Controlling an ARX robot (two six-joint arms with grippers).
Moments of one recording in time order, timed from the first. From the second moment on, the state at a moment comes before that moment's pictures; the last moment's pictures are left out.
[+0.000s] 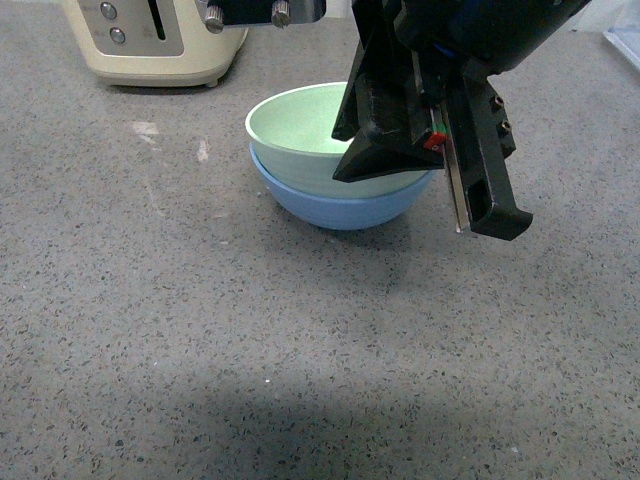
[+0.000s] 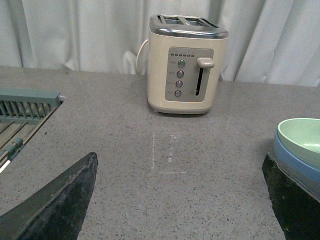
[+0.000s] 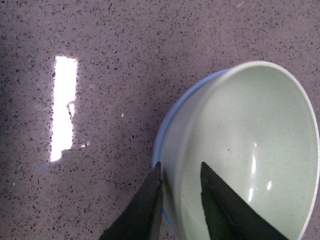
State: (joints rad) left arm 0.00 0.00 0.02 0.00 0.00 0.00; right arm 0.54 1.76 1.29 -0.58 -0.28 -1.11
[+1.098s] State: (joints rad) left arm 0.00 0.00 0.02 0.00 0.00 0.00; right arm 0.11 0.77 0.24 0.23 0.35 0.04
